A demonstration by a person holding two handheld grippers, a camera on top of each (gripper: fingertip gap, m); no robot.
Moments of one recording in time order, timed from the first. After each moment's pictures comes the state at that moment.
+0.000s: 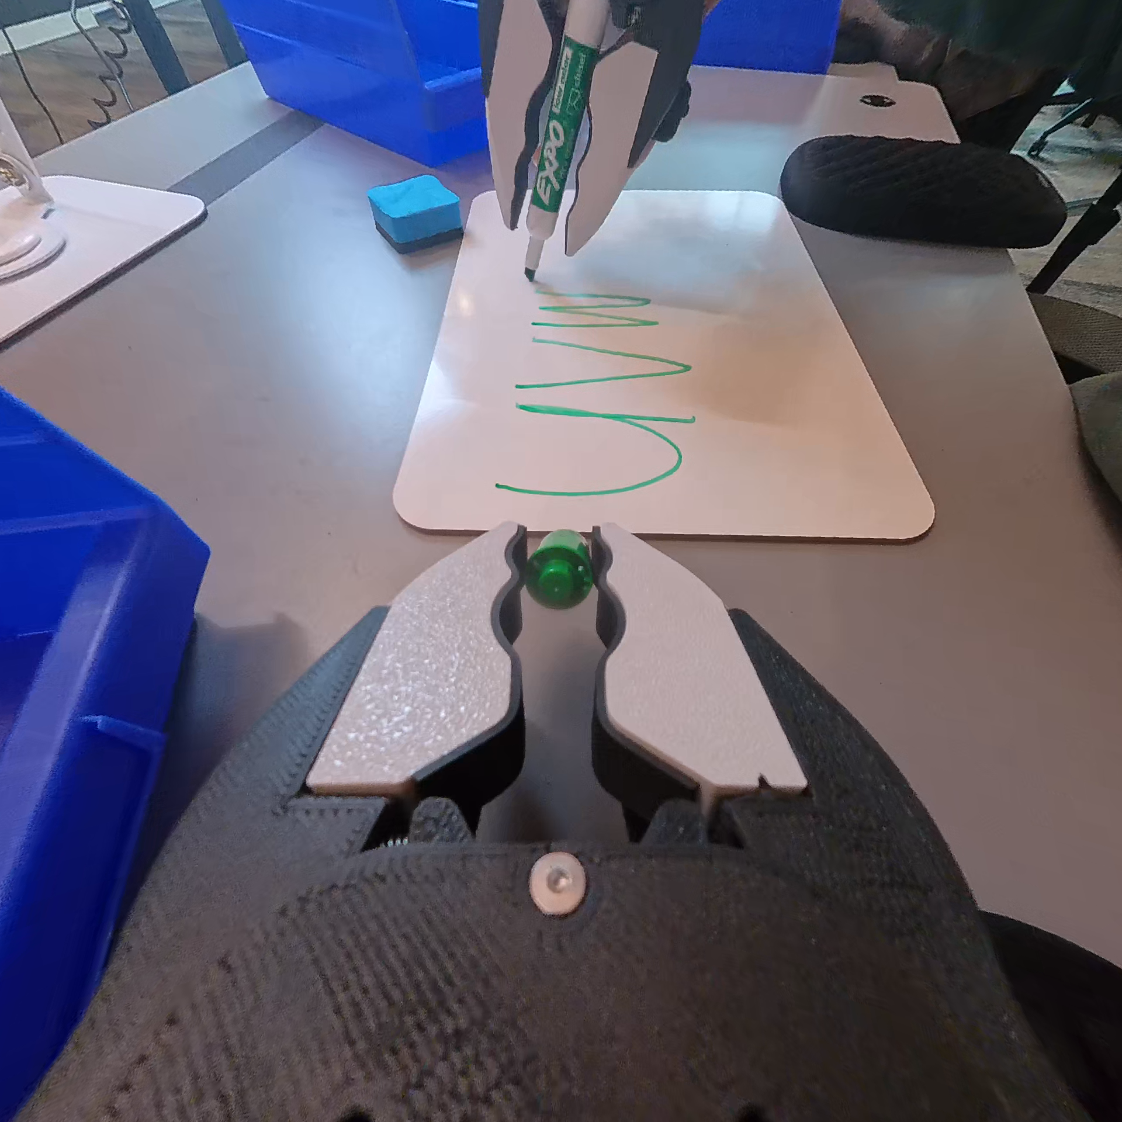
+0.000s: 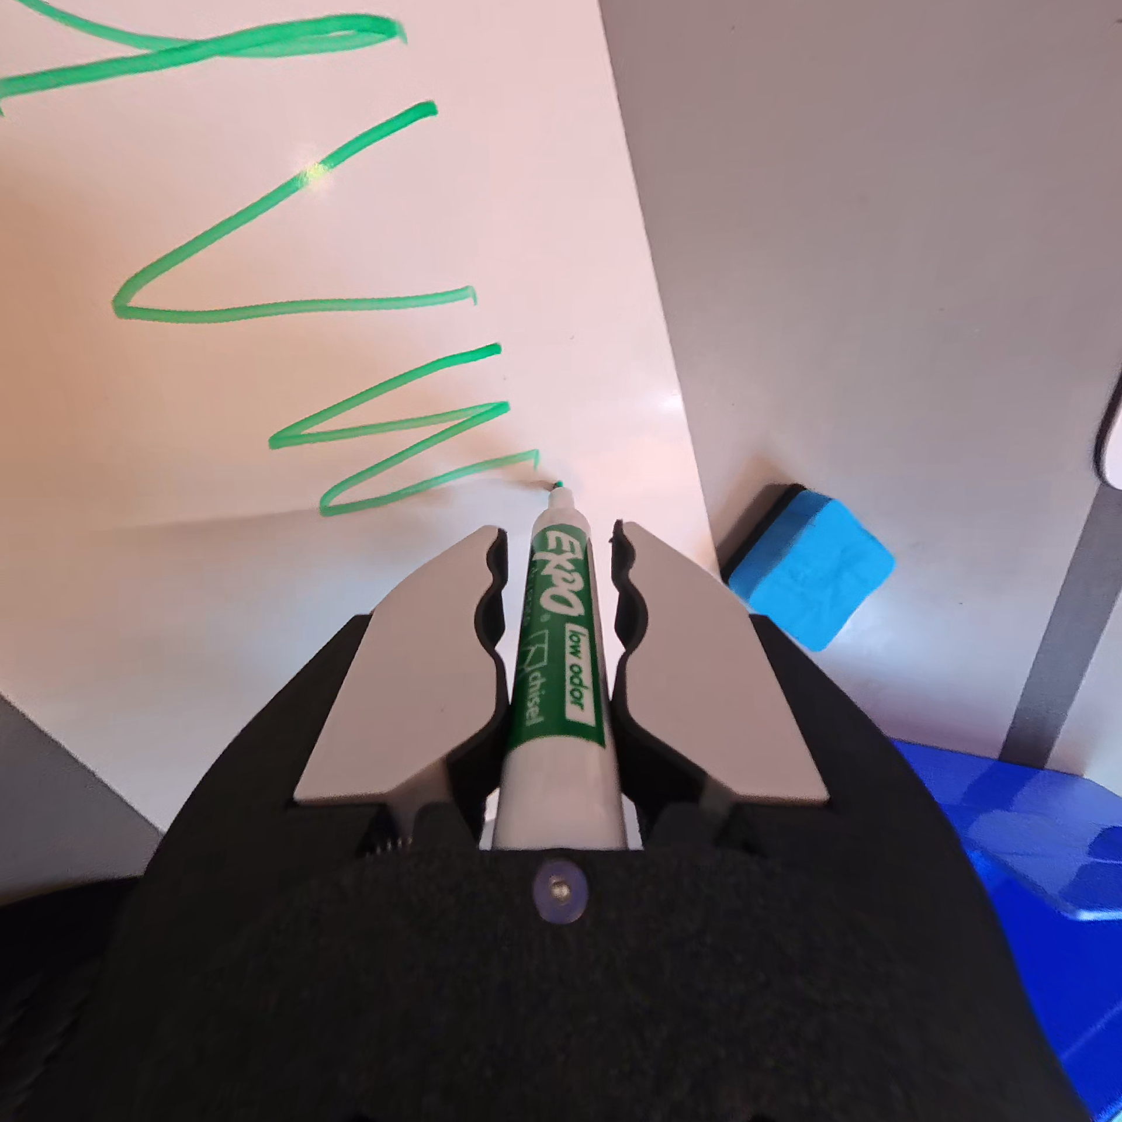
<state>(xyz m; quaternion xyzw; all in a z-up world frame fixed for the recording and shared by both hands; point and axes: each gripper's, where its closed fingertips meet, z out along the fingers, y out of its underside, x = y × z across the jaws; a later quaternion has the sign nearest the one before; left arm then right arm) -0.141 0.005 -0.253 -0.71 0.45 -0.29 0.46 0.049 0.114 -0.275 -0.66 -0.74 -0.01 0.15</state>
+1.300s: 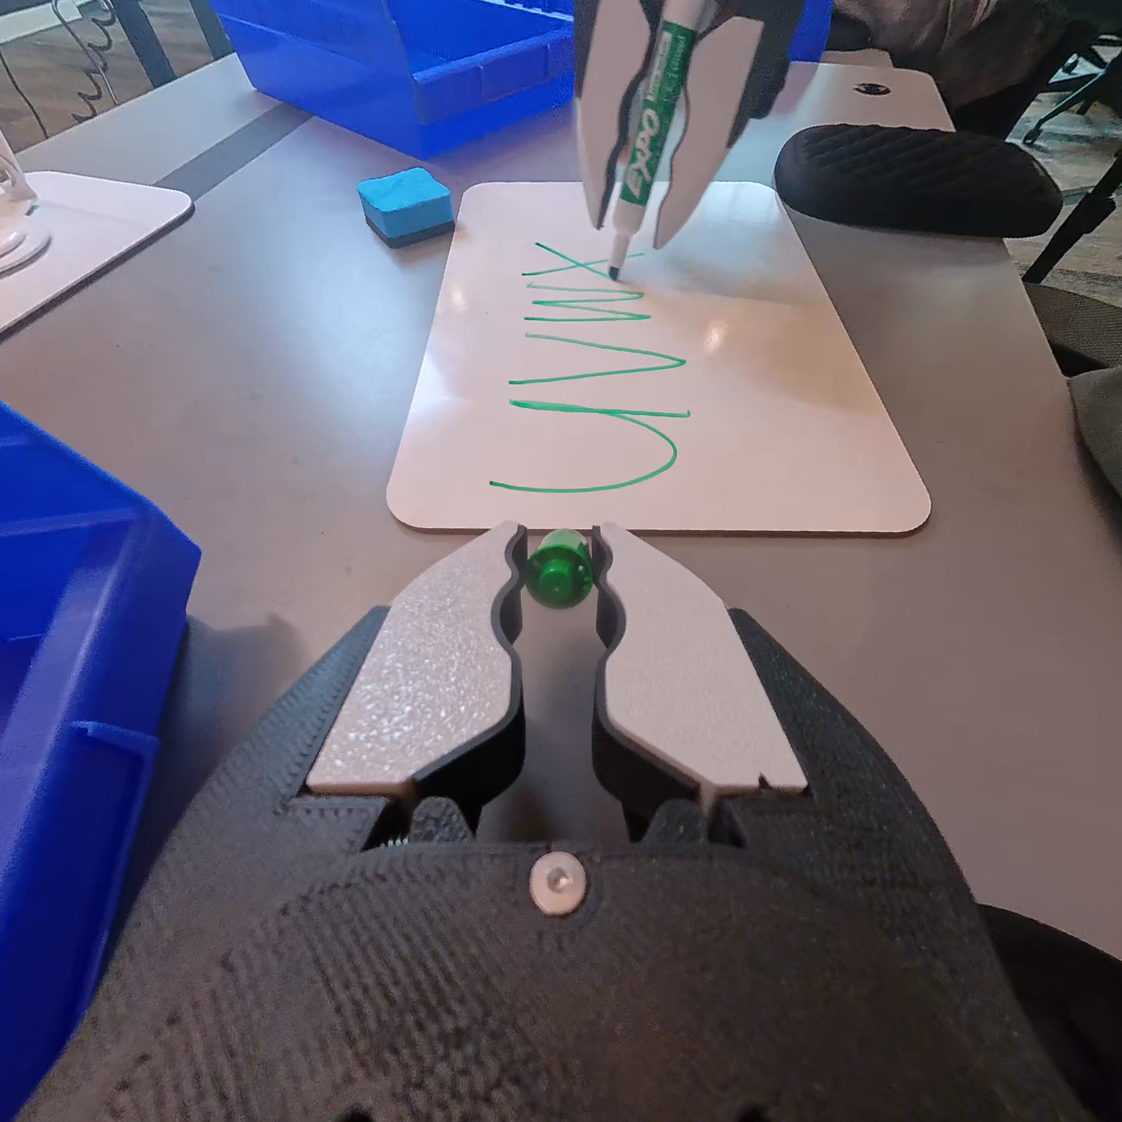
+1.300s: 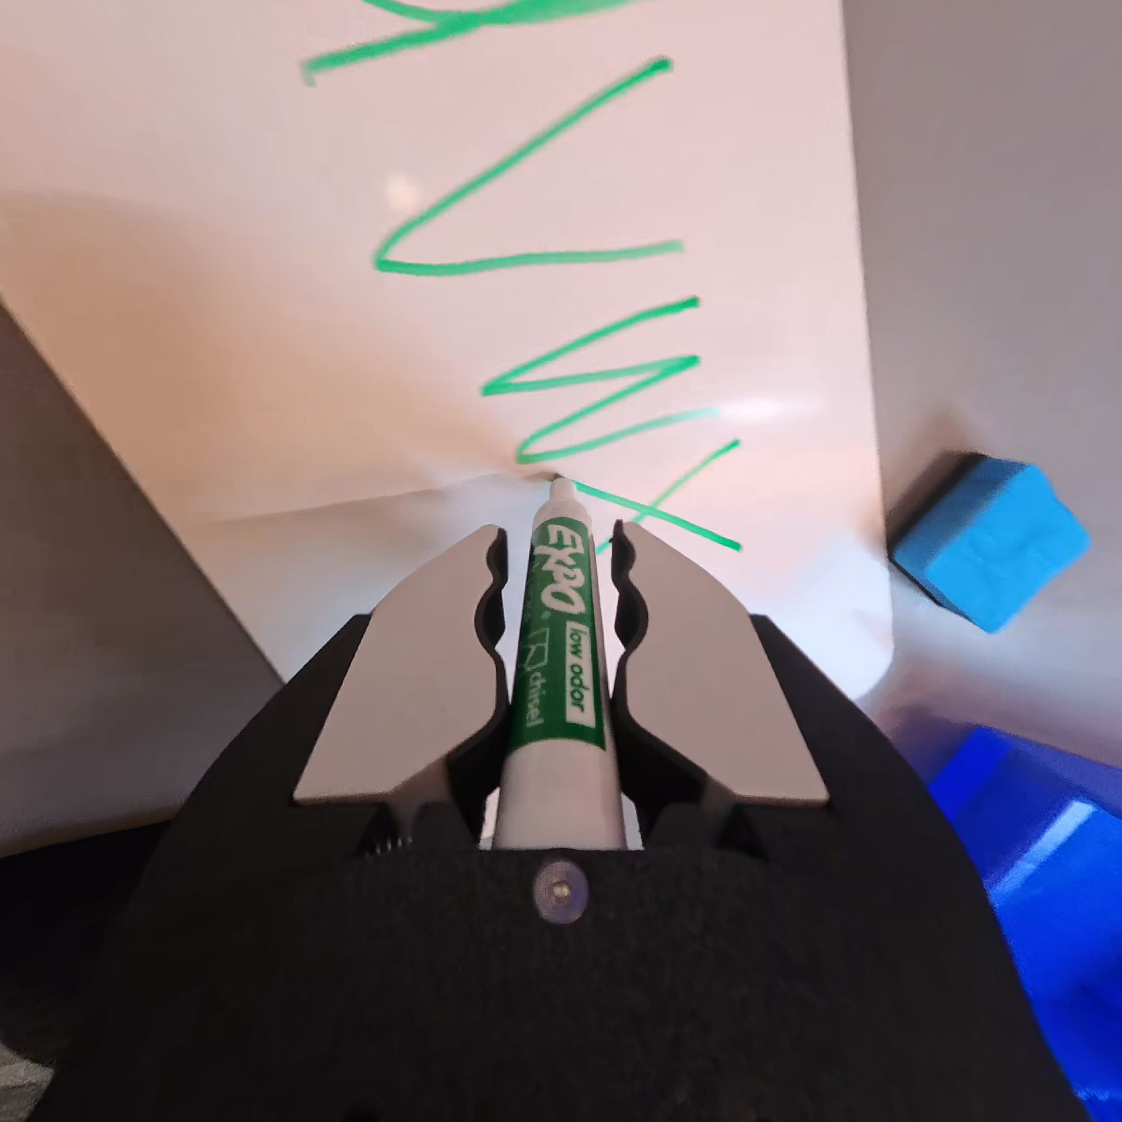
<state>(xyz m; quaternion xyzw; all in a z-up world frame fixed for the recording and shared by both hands) -0.140 0.004 -0.254 -0.71 0.45 -0.29 0.45 0.070 0.059 -0.276 -0.66 -0.74 0.03 0.11</state>
